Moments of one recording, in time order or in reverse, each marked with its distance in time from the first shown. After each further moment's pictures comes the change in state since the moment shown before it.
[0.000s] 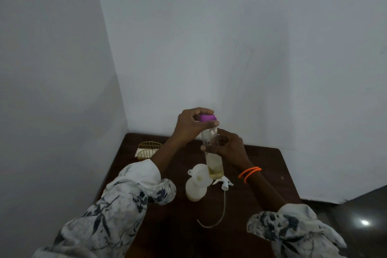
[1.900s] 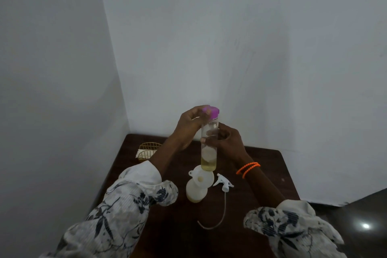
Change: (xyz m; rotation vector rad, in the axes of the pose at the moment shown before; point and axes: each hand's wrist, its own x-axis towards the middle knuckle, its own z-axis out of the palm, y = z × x) left_hand -0.002 0.001 -0.003 -0.464 -0.042 -0.155; right_hand 0.012 -0.012 0.006 0.251 -0.025 0.115
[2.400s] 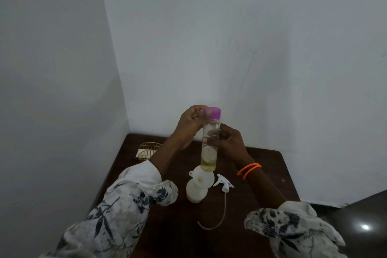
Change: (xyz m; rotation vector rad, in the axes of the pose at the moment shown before) left_hand 0.006 -0.002 -0.002 0.036 0.052 -0.032; right_hand 0.001 0.000 -0.001 0.070 0.008 0.023
